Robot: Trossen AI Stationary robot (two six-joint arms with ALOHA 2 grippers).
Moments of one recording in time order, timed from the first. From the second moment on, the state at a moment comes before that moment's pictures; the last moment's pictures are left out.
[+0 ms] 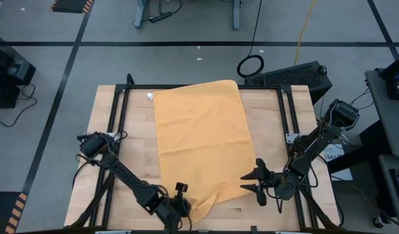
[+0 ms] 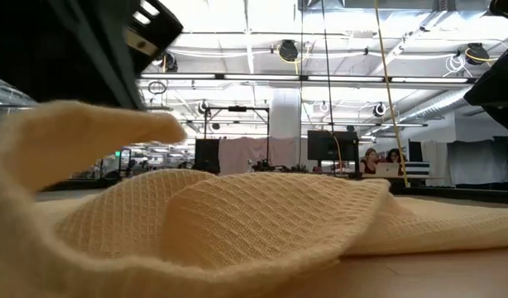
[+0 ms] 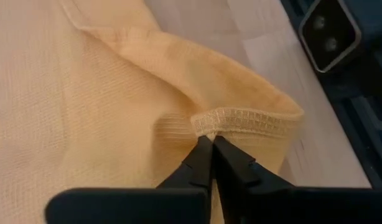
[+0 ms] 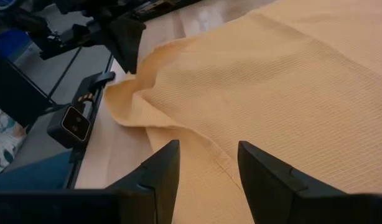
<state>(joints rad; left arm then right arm) -0.72 1.97 1.28 -0.27 -0.38 -0.31 0.90 1.34 0.45 0.28 0.76 0.85</state>
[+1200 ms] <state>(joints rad) -0.69 1.95 1.28 -0.12 -0.66 0.06 0.74 1.59 0.81 0.25 0.67 0.67</state>
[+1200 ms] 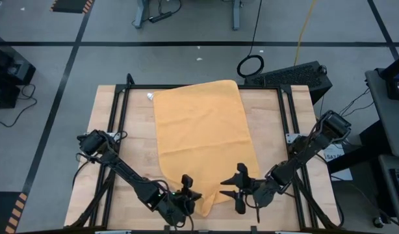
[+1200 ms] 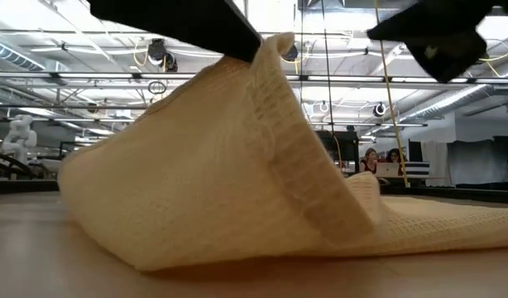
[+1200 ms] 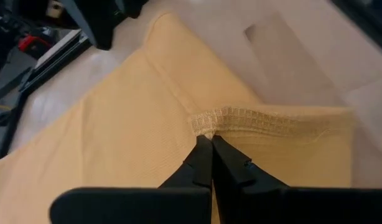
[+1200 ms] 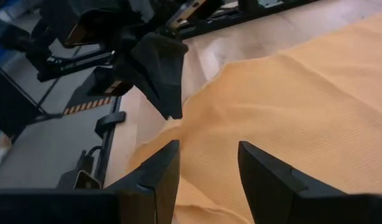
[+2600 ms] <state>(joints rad) -0.71 1.95 1.28 -0.09 -0.65 0.08 0.84 1.57 0.85 -0.59 0.53 1.27</state>
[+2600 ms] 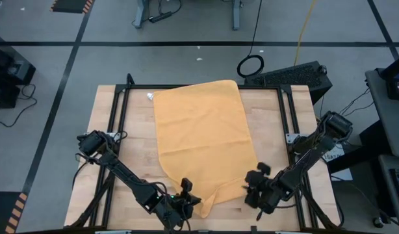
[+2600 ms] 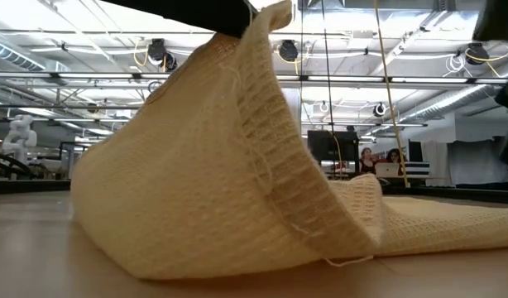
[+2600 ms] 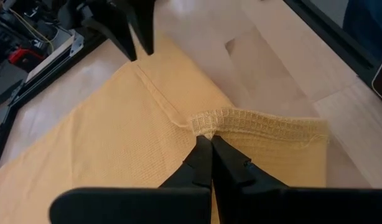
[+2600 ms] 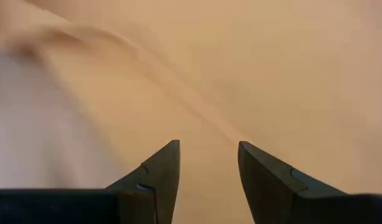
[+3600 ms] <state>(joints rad) -0.71 1.95 1.28 -0.12 -0.65 0.09 0.95 1.57 0.78 -0.30 0.09 1.15</state>
